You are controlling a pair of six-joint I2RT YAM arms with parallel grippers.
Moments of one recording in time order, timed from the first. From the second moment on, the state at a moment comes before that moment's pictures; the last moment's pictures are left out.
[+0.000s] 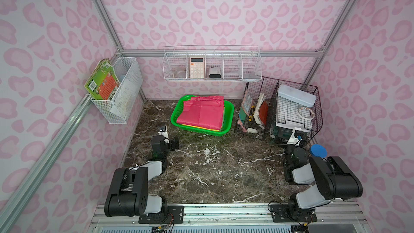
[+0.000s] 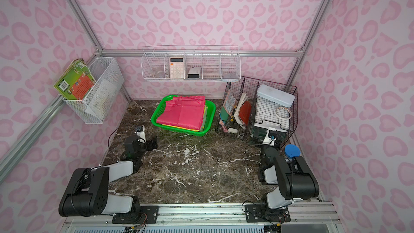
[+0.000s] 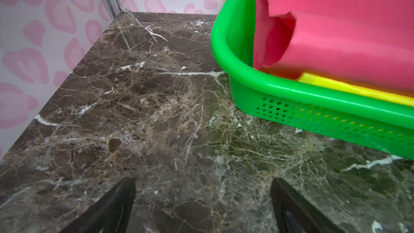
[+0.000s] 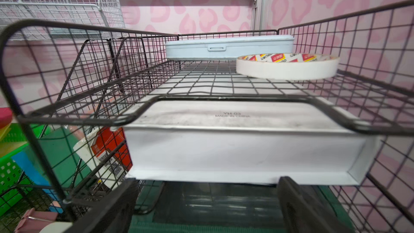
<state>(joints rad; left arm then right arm) 0.03 1.44 0.38 0.61 -0.04 -0.05 0.04 1.54 0.14 1.49 0.20 0.03</state>
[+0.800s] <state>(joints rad) 0.00 1.55 0.45 0.66 0.09 0.04 0.03 1.56 0.18 1.47 0.17 0.02</state>
